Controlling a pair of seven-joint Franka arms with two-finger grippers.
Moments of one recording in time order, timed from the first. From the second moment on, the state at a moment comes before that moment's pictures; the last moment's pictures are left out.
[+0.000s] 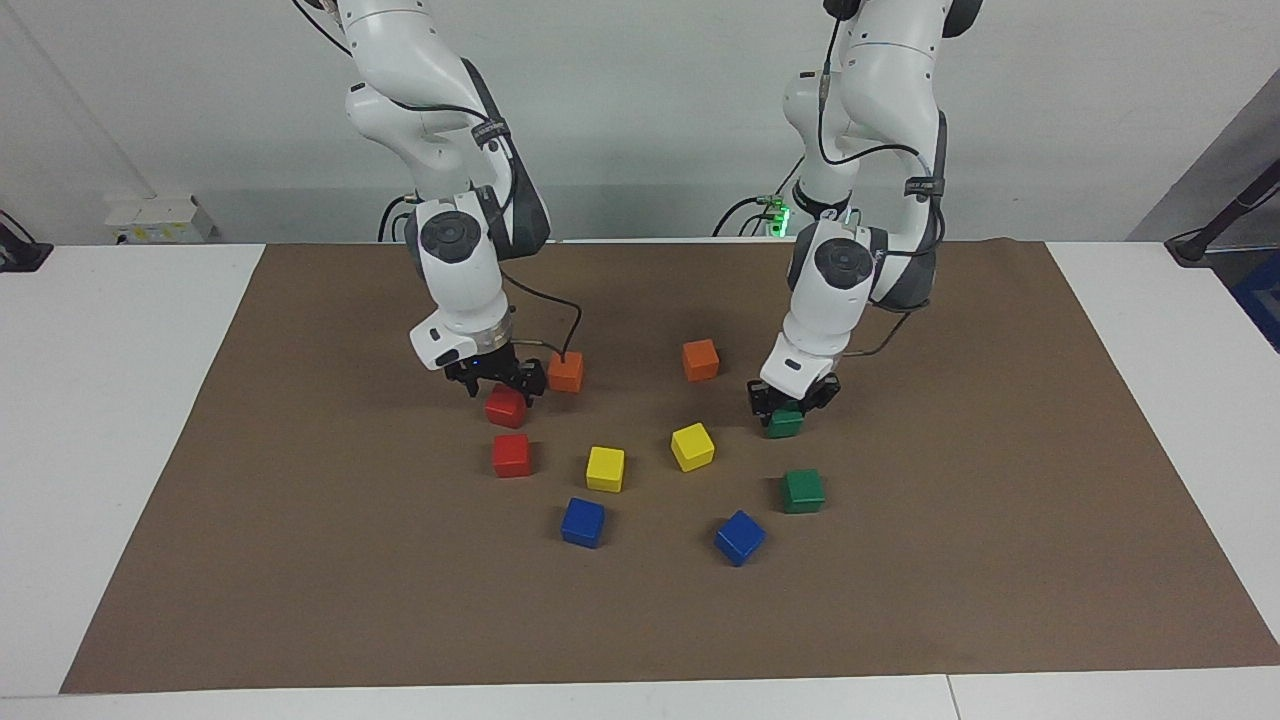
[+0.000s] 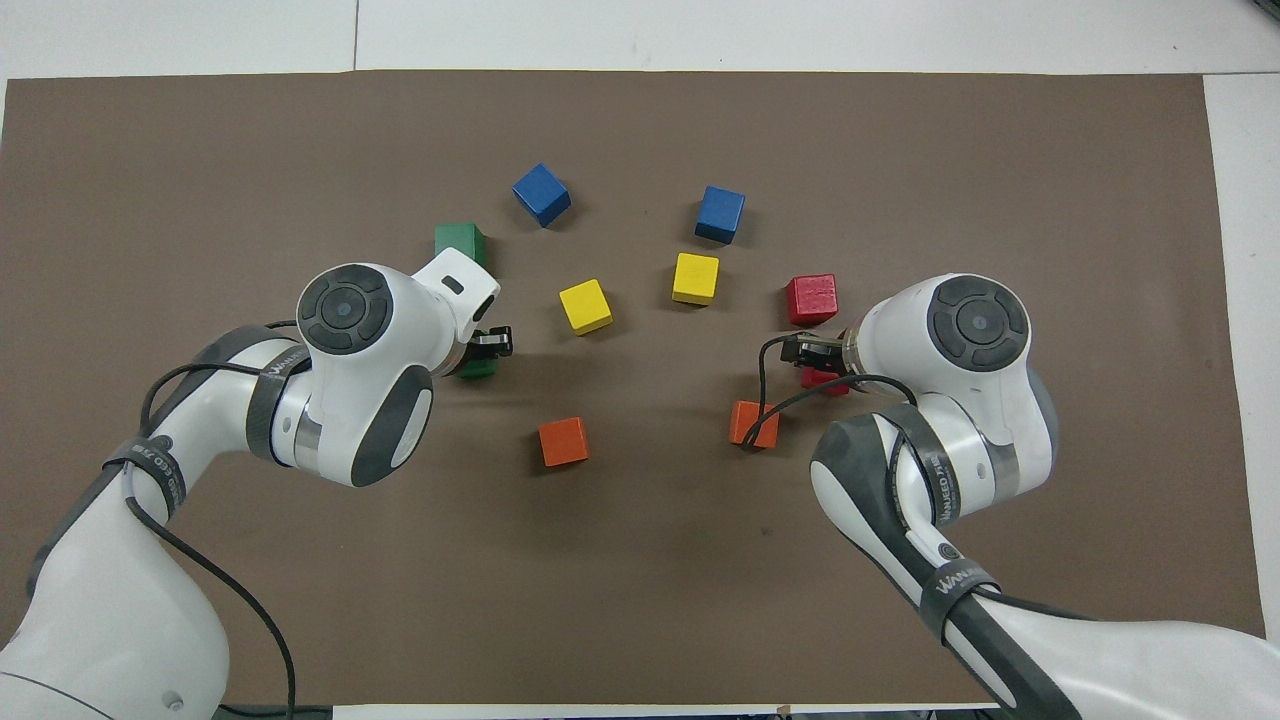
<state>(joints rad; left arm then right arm) -0.30 0.26 -0.07 -2.05 0.02 2.40 -0.44 0.26 0.16 0.05 -2.18 -0.01 2.38 0.56</state>
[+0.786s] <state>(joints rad) 0.18 0.22 -0.06 -2.02 0.02 2.33 0.08 0.26 0.20 0.05 -2.19 -0.01 2.43 0.56</state>
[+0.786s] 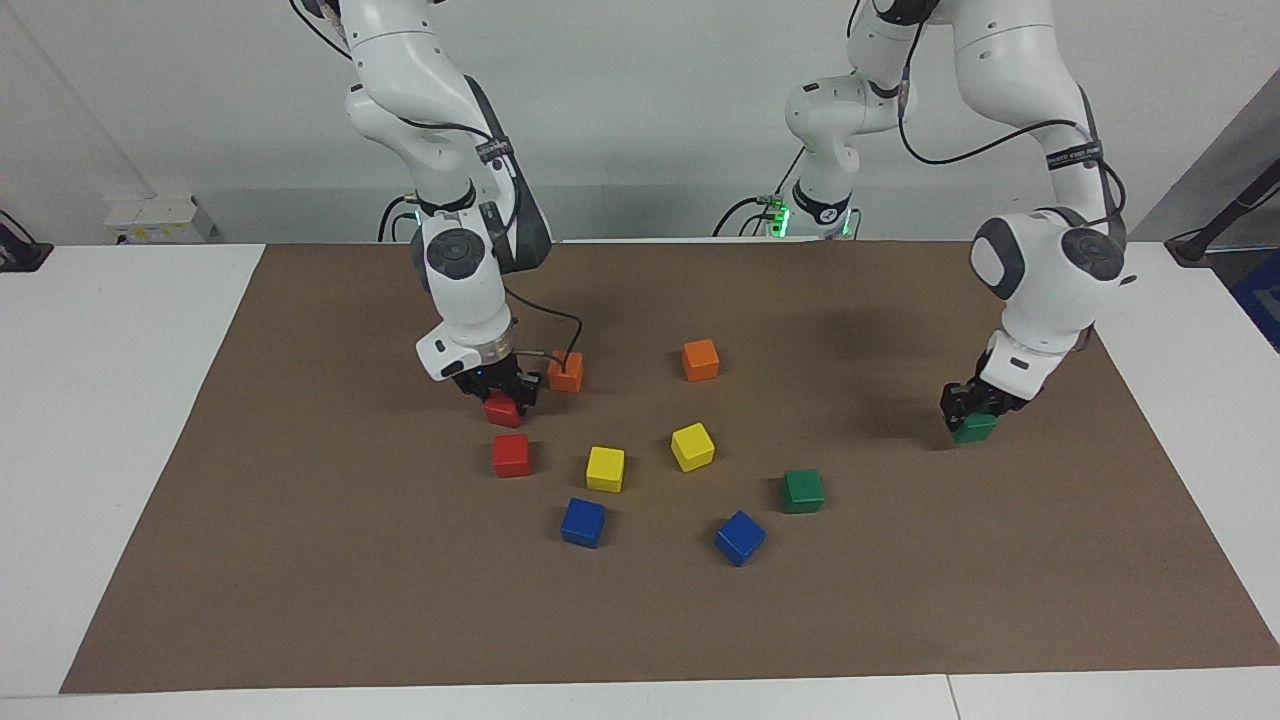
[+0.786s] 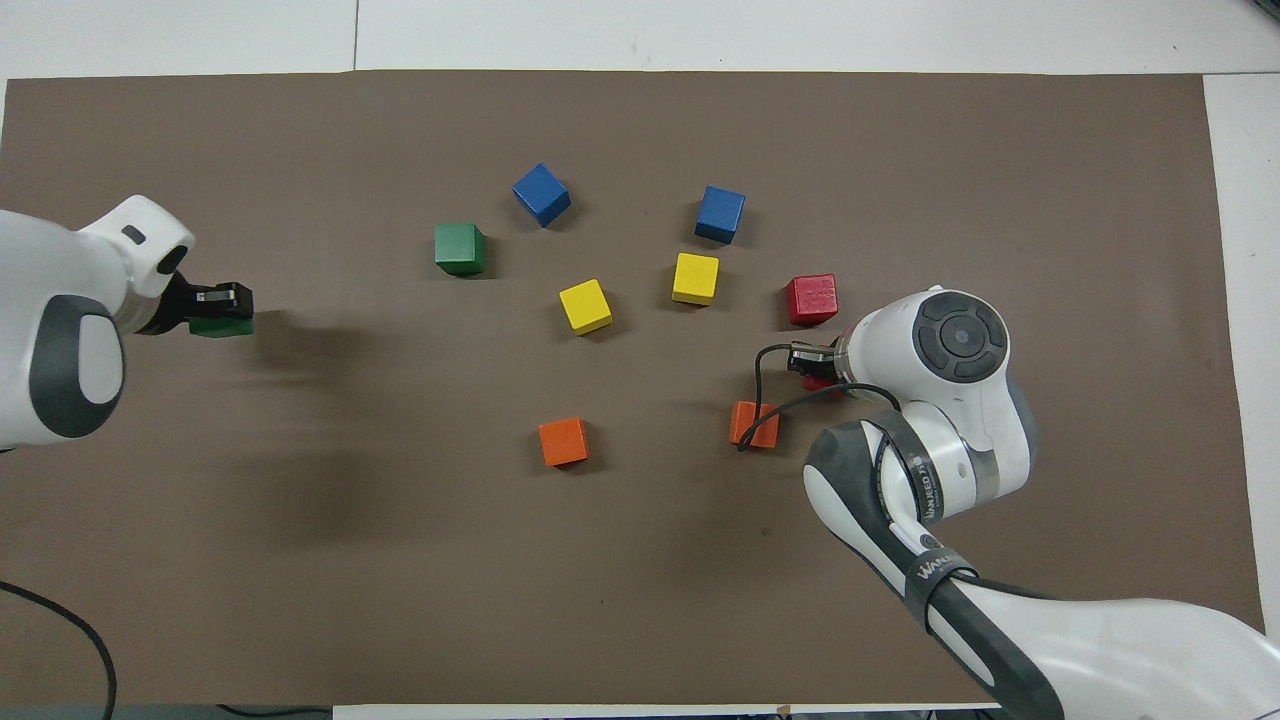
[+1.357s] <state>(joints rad) 0.27 0.27 -0.06 -2.05 0.02 2.40 0.23 0.07 0.15 0.03 -1.99 -0.02 2.21 0.19</state>
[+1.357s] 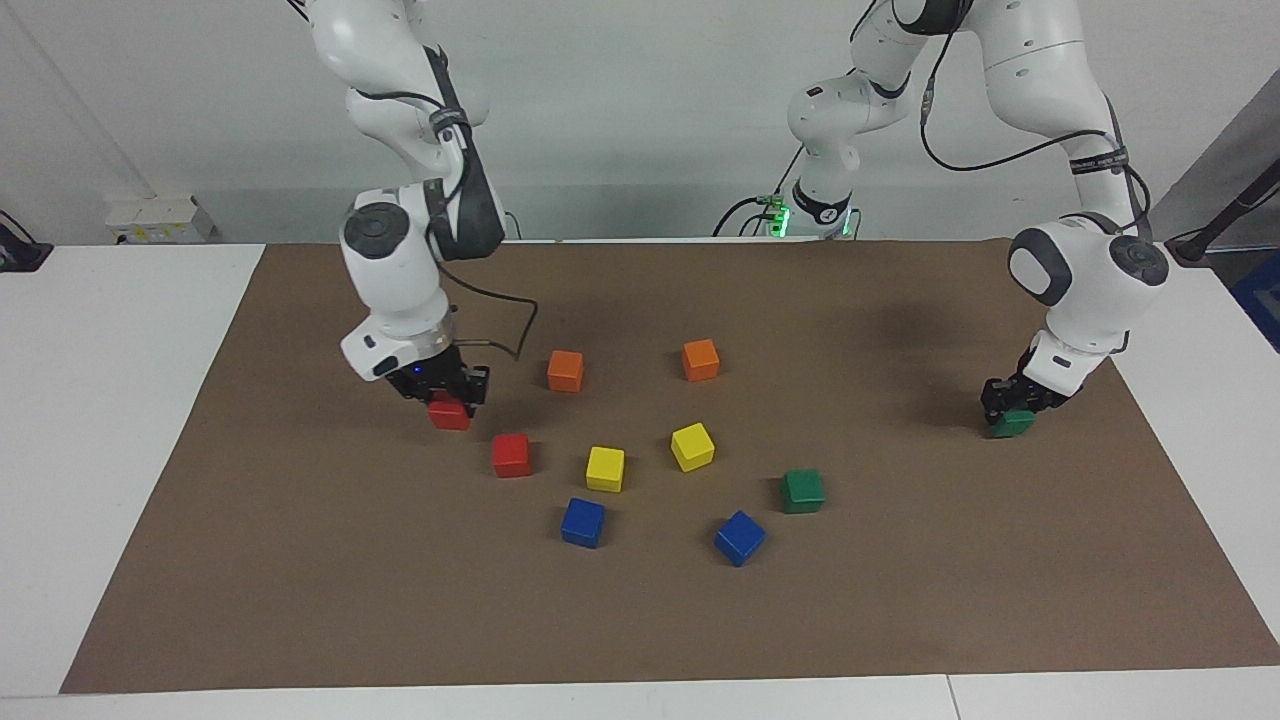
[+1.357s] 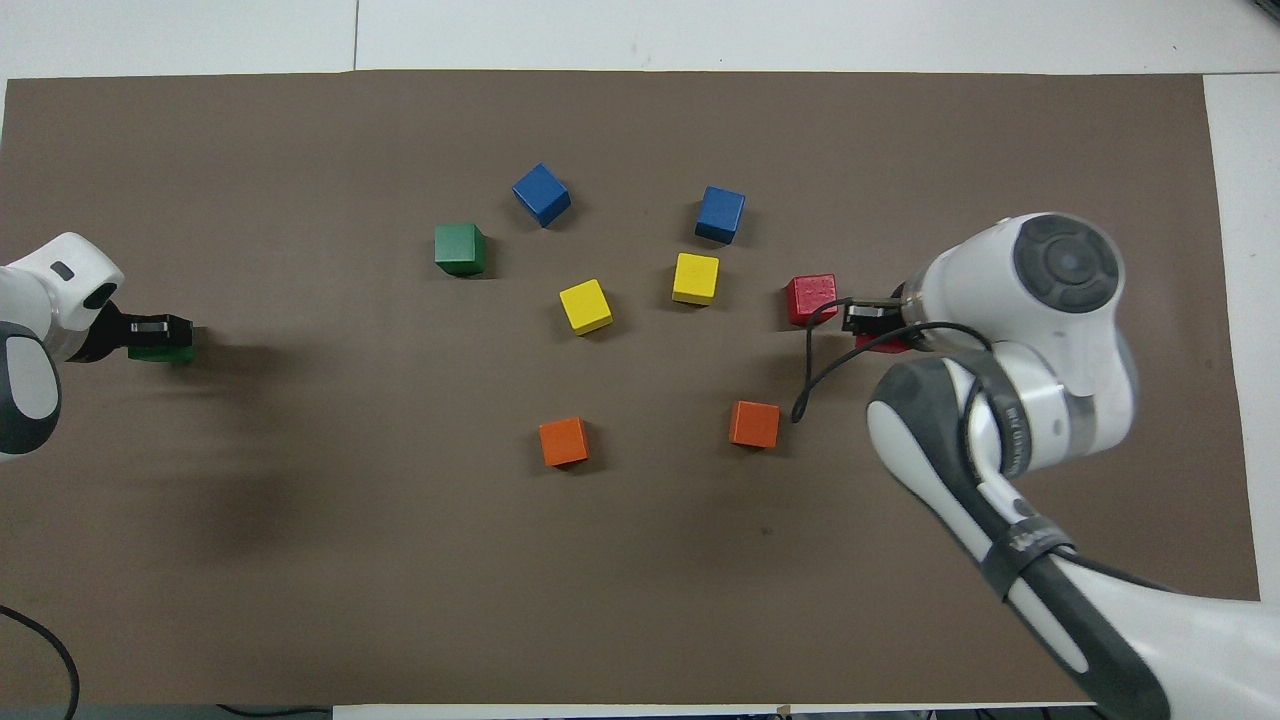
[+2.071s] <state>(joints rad) 0.28 0.28 -0.07 -1.98 0.02 2.35 0.34 -0.09 0.21 0.03 -2.00 -0.02 2.32 -0.08</state>
